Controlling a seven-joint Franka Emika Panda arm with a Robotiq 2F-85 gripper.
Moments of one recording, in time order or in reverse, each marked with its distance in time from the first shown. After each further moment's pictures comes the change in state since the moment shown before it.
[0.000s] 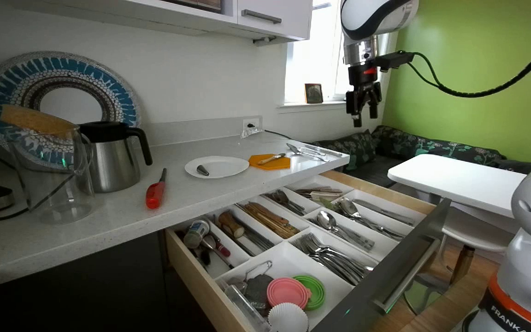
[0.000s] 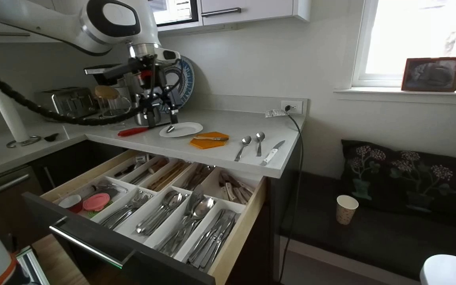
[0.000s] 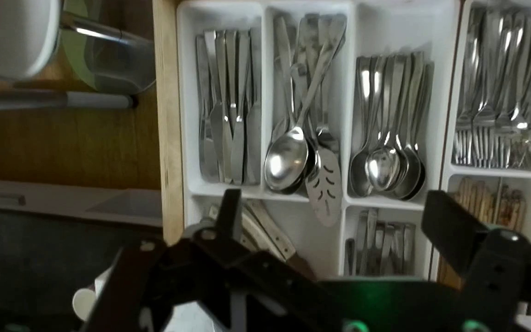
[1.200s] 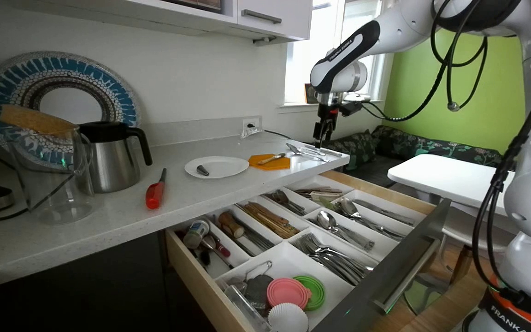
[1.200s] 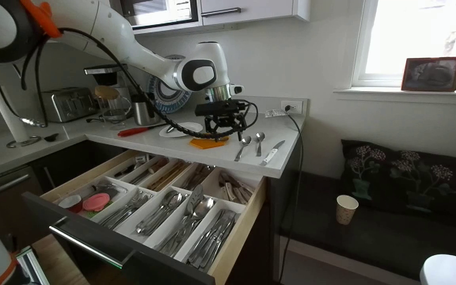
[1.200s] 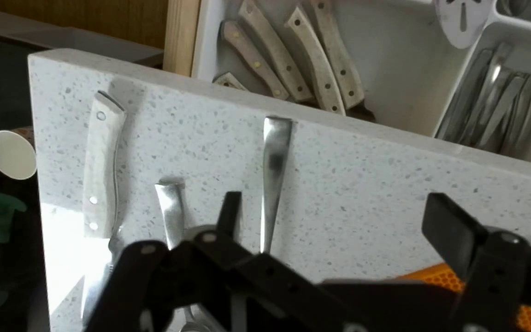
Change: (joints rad) arm -0.081 0.624 -0.064 0.405 0.232 0.438 -0.417
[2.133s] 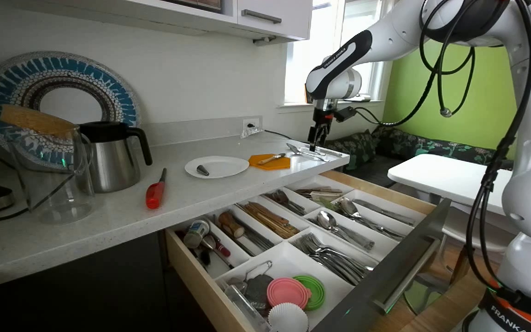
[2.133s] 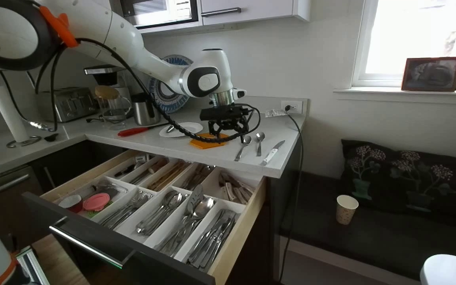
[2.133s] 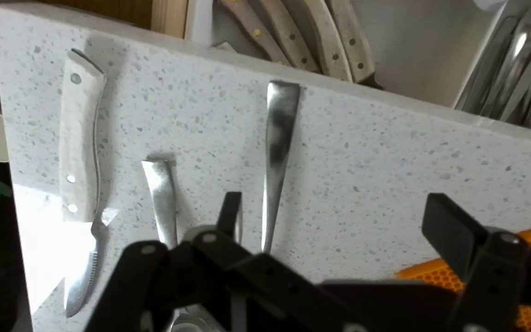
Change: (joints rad) arm -0.027 0.075 0.038 0.053 0.023 0.048 -0.011
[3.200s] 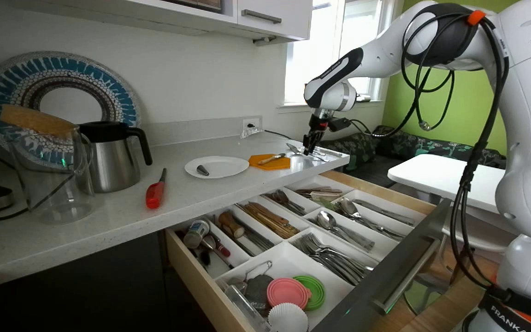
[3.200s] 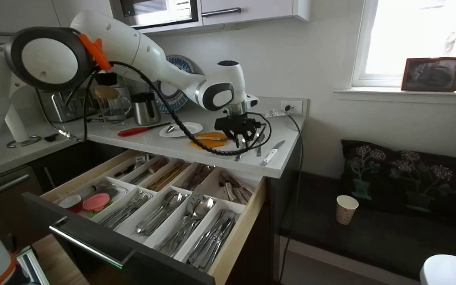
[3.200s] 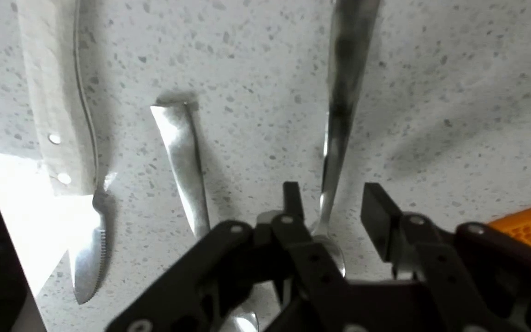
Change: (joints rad) arm -0.096 0.170 0.082 0.153 0.127 0.105 -0.052
